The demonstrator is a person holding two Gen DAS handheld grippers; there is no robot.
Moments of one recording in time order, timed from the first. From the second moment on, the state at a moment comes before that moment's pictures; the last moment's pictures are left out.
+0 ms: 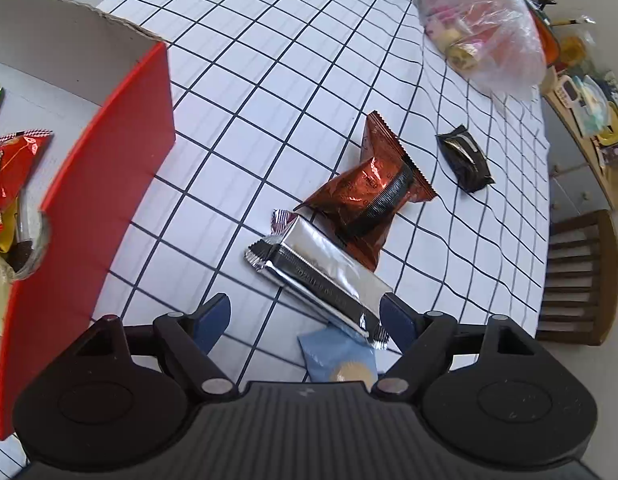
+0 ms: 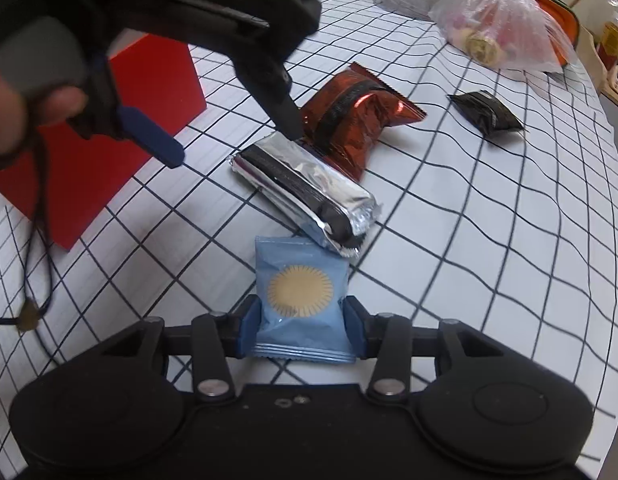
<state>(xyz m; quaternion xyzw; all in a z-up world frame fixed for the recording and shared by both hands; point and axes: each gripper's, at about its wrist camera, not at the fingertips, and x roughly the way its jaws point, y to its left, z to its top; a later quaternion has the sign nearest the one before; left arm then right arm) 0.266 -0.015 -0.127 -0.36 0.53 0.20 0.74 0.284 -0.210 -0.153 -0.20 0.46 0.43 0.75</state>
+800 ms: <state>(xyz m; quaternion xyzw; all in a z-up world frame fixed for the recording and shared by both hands) 0.322 -0.049 -0.167 -0.33 0.55 0.28 0.72 0.266 -0.299 -0.126 -0.10 0.46 0.40 0.79</state>
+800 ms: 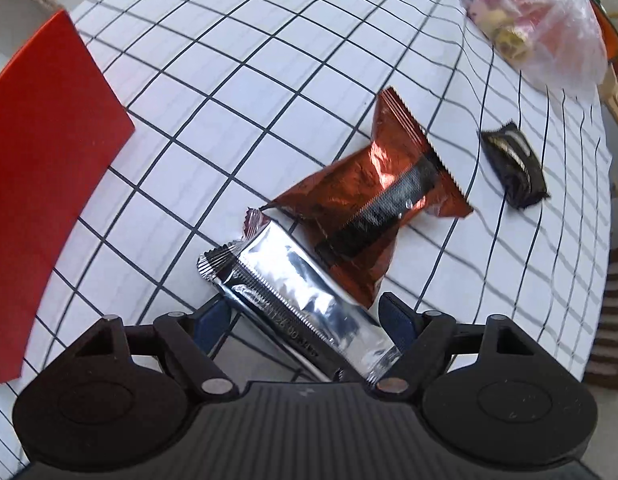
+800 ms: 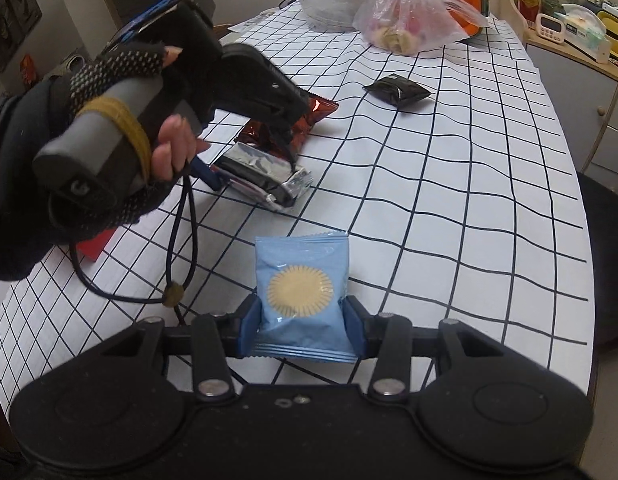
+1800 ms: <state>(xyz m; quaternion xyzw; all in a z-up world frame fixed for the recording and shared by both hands) 0.212 -0.046 -0.136 -0.23 0.57 0.18 0.77 0.234 -0.283 -0.103 -0.08 0.45 0.37 0.81</state>
